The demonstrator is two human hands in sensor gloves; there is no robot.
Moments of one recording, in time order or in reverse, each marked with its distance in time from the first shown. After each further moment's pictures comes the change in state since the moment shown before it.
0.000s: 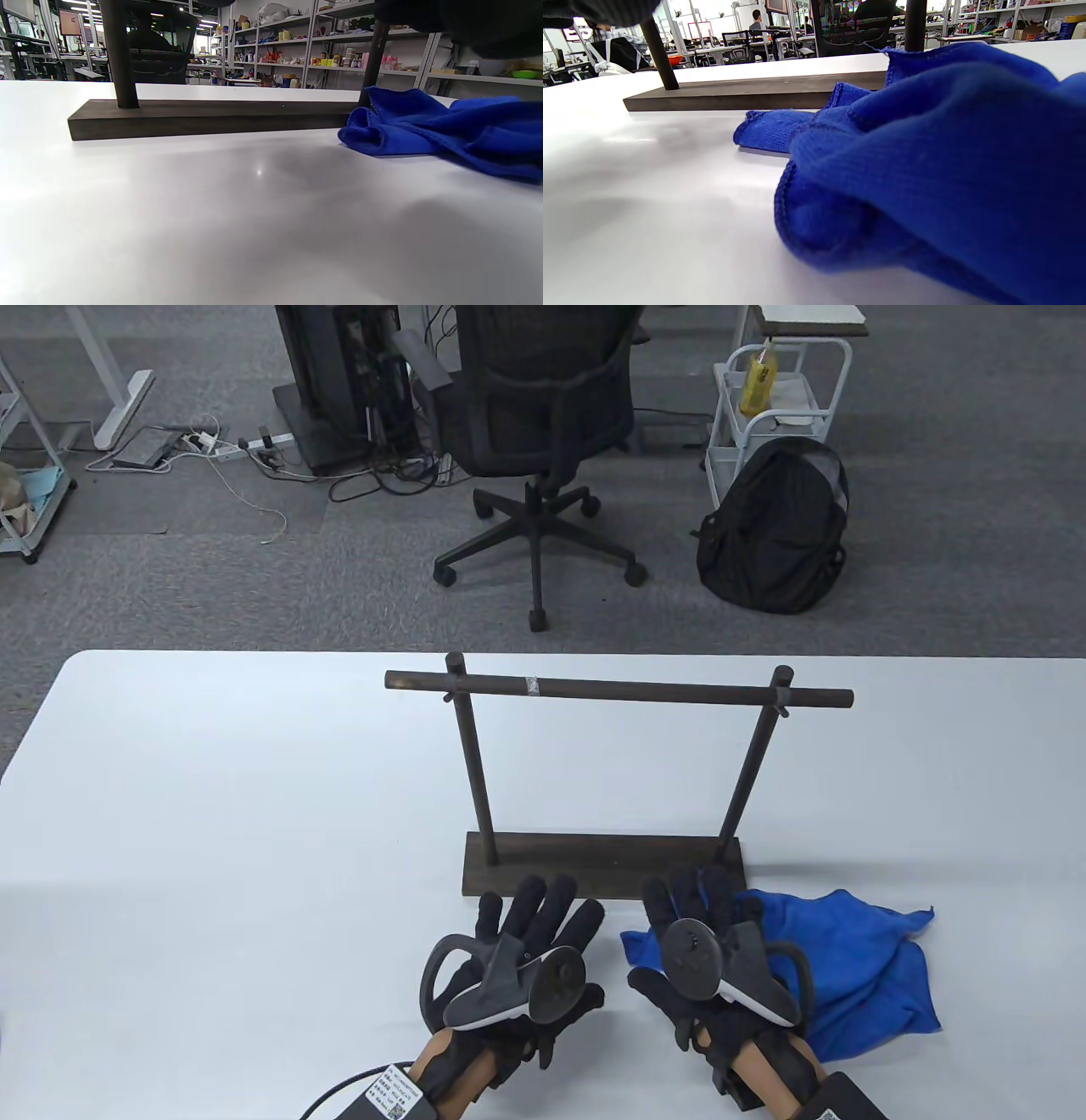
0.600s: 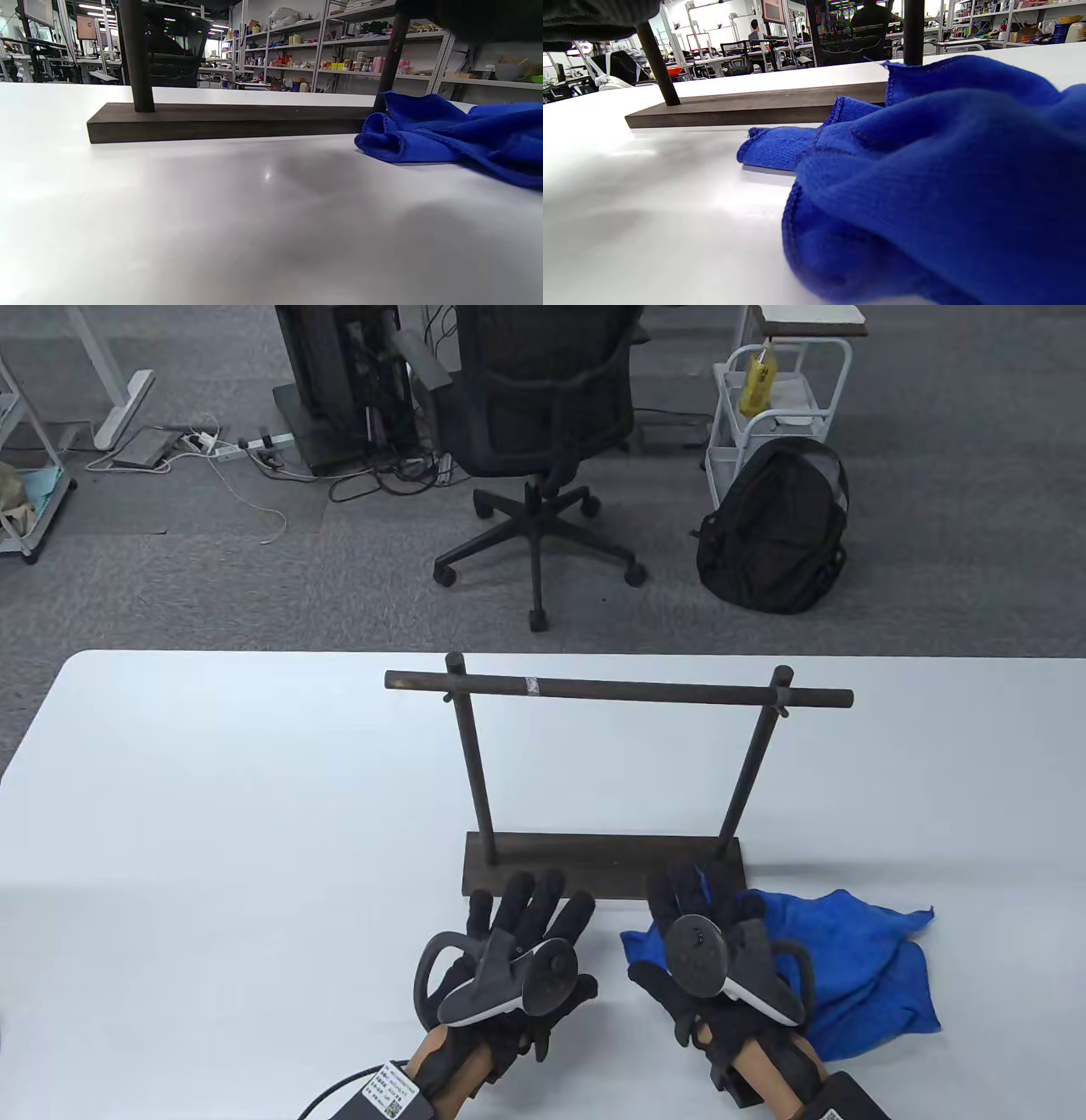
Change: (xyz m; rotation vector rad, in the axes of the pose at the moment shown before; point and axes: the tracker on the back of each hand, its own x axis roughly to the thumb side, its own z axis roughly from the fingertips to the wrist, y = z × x) left_hand -0.007 0.001 0.000 0.016 0.040 0.011; right_hand -0.001 -0.008 0.001 -0.029 0.010 -0.033
